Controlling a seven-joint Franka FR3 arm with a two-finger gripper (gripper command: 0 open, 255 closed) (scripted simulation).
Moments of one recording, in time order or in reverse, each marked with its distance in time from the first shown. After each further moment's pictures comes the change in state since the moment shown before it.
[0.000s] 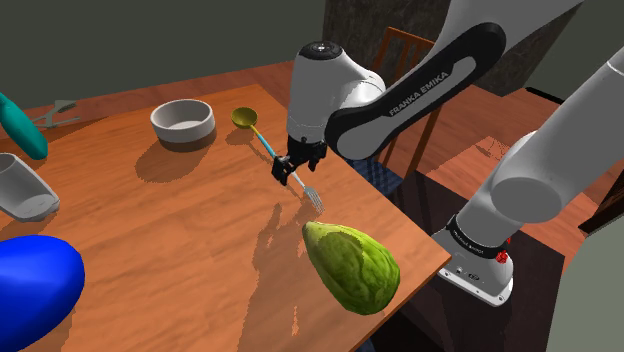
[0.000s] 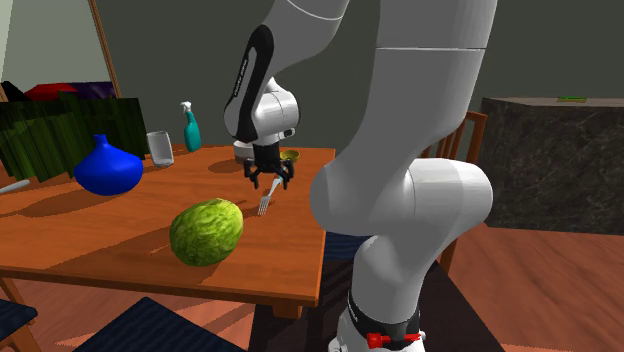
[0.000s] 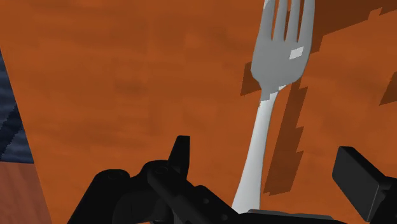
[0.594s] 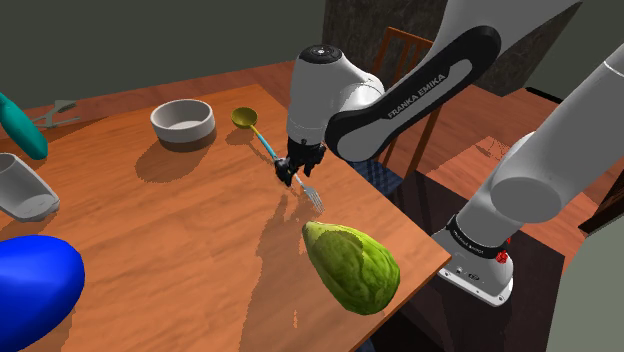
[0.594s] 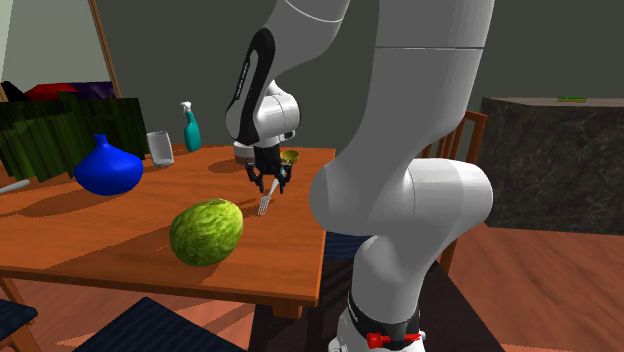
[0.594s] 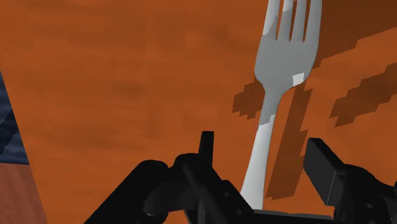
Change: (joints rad) arm -0.005 0.016 0.000 -0.003 -0.016 0.017 0.009
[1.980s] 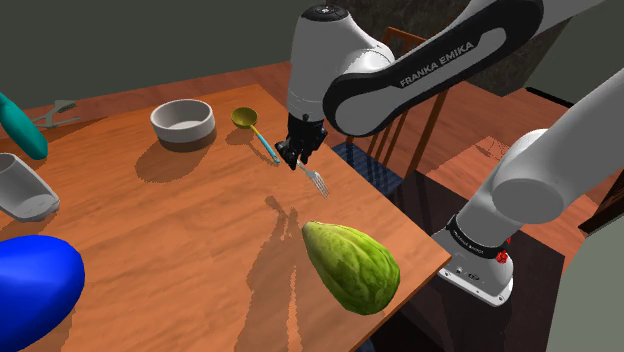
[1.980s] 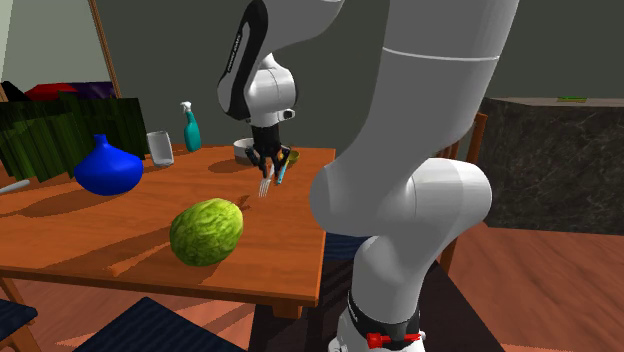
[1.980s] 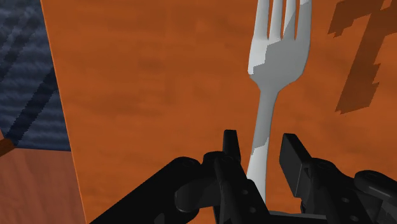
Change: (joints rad) arm 0.029 -0.126 -0.028 0.051 0.107 -0.160 -0.090
